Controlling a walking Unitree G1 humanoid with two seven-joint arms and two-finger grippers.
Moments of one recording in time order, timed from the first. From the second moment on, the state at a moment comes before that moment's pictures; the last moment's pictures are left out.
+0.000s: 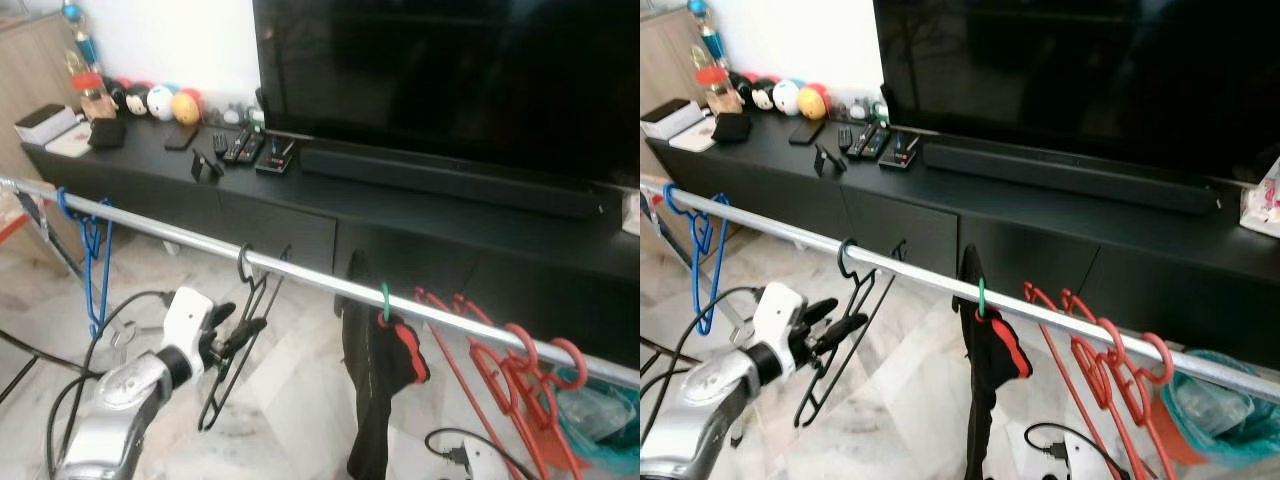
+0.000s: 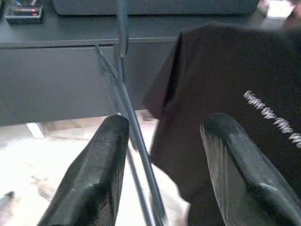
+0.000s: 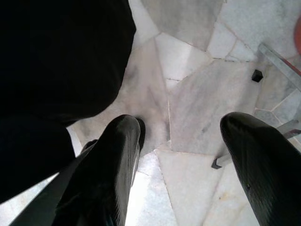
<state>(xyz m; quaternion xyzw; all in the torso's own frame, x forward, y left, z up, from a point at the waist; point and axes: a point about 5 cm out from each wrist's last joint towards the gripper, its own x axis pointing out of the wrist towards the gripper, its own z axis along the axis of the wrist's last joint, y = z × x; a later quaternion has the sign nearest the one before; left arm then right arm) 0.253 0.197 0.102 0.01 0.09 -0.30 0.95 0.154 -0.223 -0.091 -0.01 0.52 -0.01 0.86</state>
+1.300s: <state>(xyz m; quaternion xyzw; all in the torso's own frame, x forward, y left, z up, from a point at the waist) 0.171 0.224 -0.081 0.02 0.47 -0.01 0.88 0.154 -0.220 -0.092 -0.01 0.51 -0.03 0.86</state>
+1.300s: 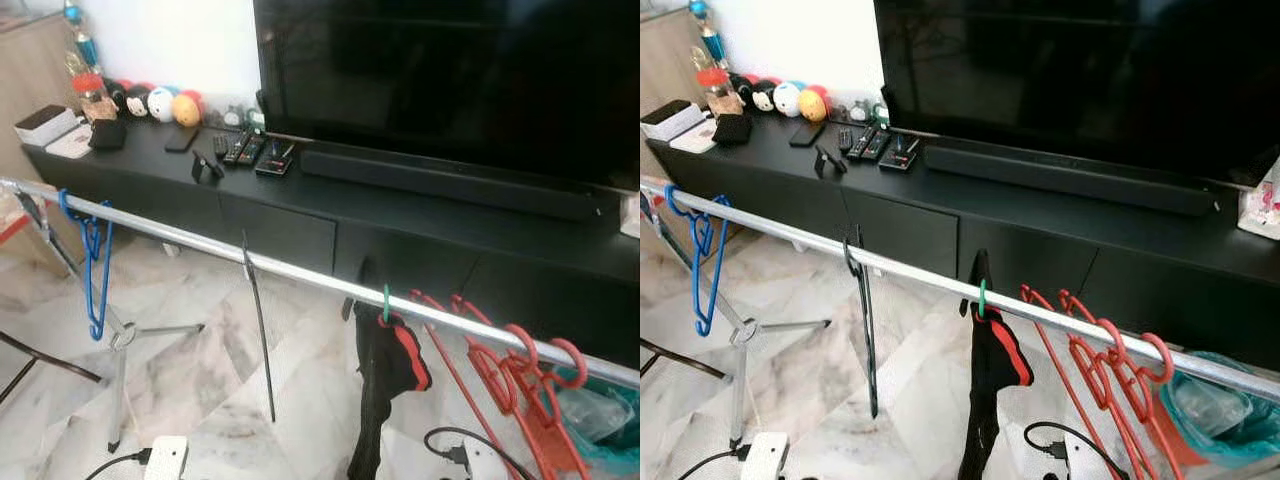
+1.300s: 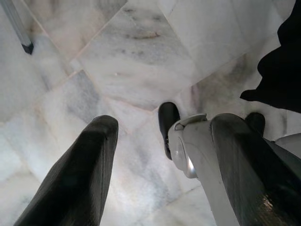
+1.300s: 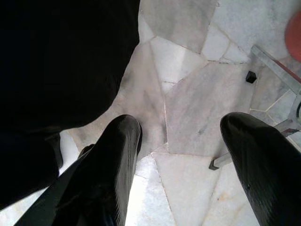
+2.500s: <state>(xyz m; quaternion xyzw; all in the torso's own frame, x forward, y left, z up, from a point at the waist) 0.160 0.249 -0.081 0.05 0.49 0.02 0.87 0.152 -0.220 -0.092 0.00 0.51 -0.03 0.86</state>
